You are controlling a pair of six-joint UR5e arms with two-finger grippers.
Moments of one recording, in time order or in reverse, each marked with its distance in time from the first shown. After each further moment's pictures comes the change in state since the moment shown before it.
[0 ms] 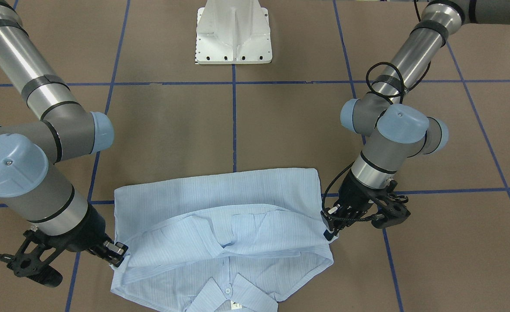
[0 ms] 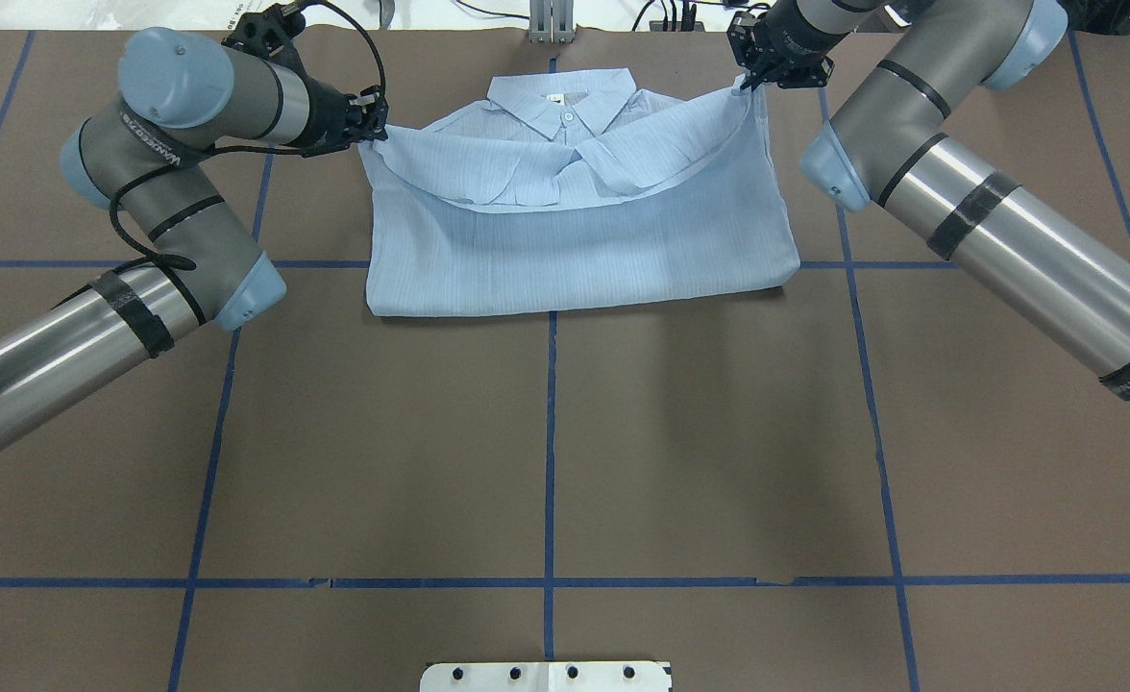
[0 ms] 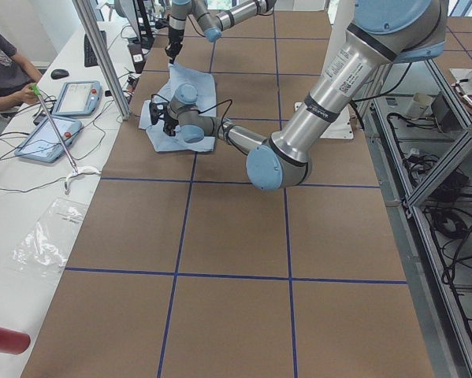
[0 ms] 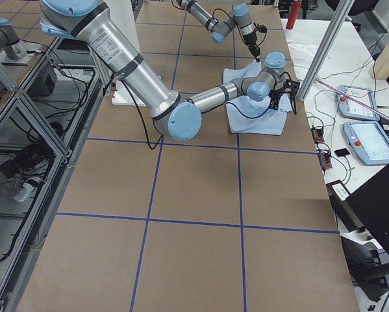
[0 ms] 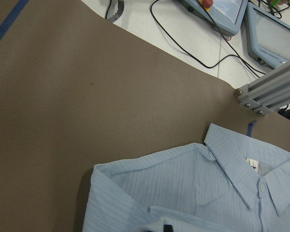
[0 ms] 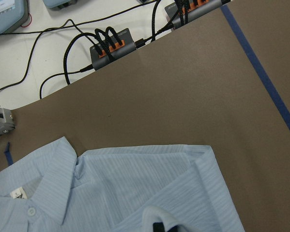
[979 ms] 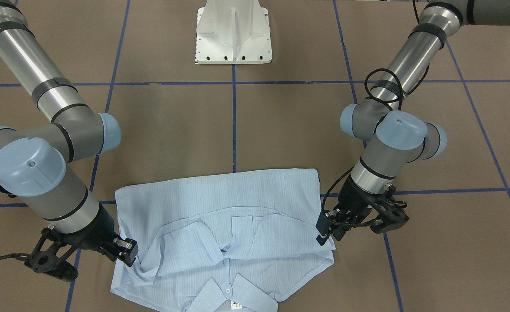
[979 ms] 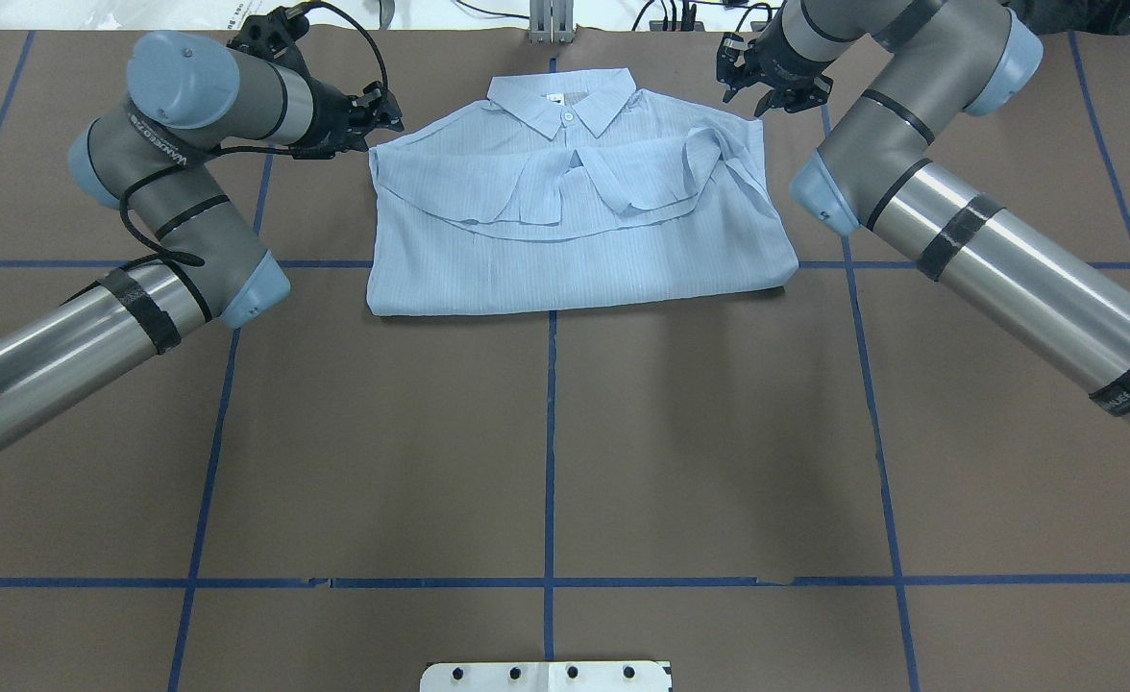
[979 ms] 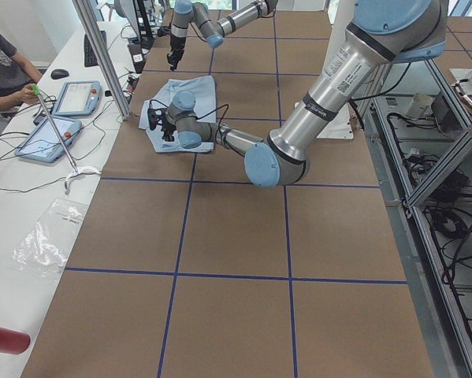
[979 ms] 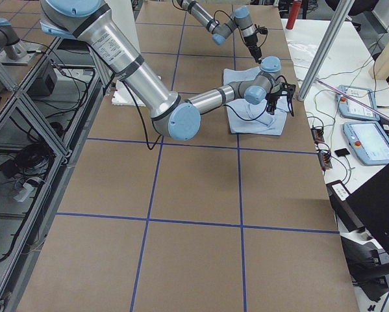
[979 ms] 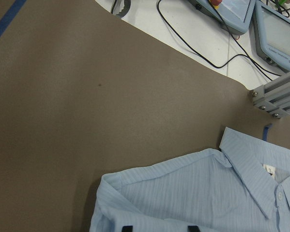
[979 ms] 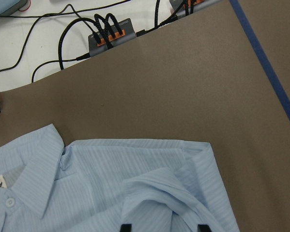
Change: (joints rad) left arm -0.001 -0.014 0.031 -0.017 0.000 0.002; right arm -0.031 -0.022 -0.005 0.026 -0.040 -0.066
